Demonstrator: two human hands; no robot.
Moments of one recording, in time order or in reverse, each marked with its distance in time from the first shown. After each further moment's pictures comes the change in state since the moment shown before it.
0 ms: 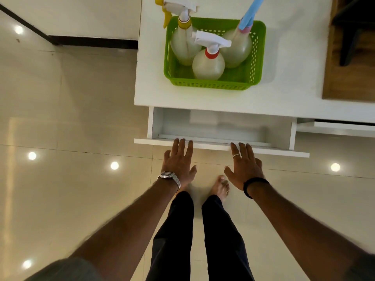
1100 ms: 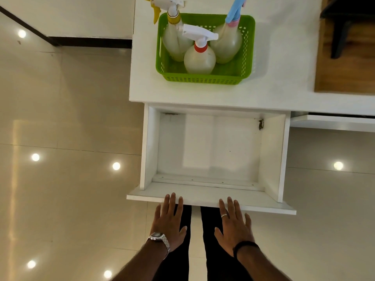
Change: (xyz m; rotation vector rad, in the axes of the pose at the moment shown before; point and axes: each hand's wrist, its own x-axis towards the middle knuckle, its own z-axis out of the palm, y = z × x) left_hand -0.148 0.012 0.128 0.001 -0.323 -0.066; right_hand -0.148 0.008 0.127 0.017 -0.330 0.004
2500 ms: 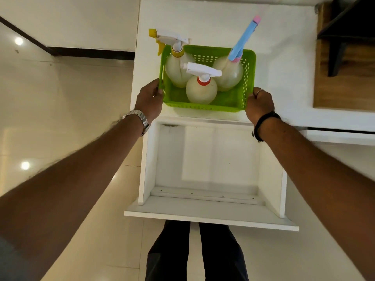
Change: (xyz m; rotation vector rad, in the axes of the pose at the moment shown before) left_hand 0.143 -0.068 -0.351 -1.169 0.653 0.097; right_hand 0.147 -0.022 -0.354 0.891 0.742 0.022
